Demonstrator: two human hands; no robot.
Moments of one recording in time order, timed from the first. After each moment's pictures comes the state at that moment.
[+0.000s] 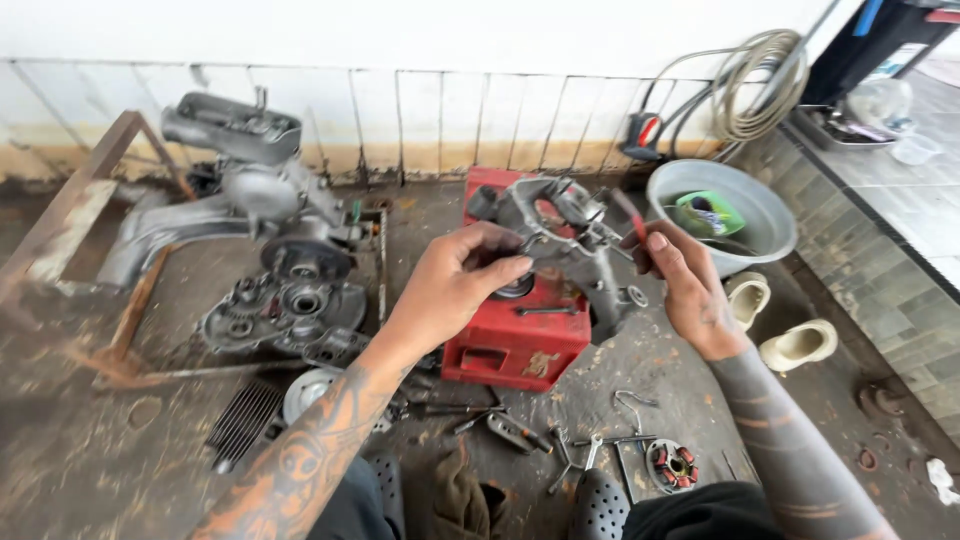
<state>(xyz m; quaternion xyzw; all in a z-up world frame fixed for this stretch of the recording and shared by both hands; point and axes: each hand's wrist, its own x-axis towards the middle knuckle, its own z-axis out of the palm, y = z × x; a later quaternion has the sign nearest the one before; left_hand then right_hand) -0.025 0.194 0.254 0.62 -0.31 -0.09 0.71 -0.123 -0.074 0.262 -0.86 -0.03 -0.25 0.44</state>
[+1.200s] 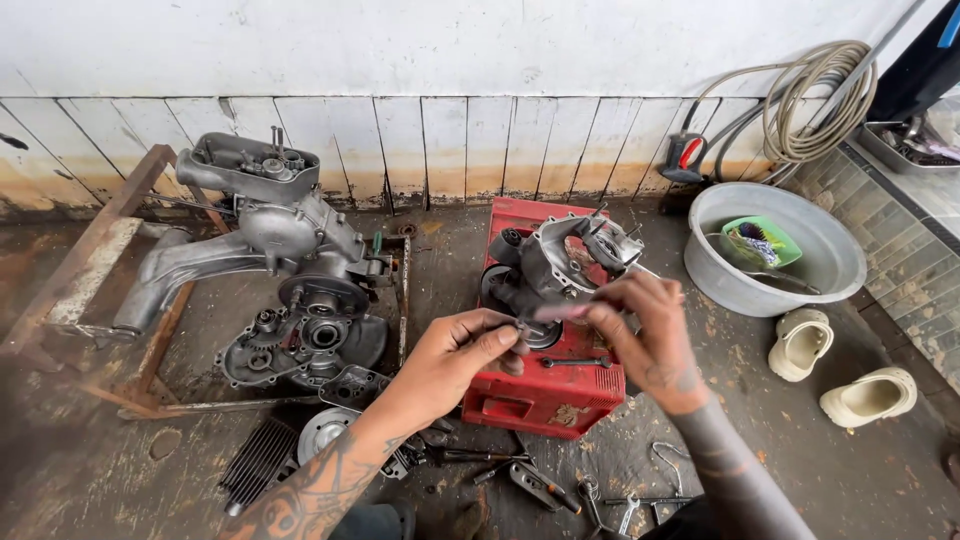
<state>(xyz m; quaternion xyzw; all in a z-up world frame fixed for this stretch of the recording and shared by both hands) 0.022 0.186 0.207 0.54 -0.28 -0.22 0.76 -0.033 -0.071 0.209 -0.88 -0.16 -0.36 0.28</state>
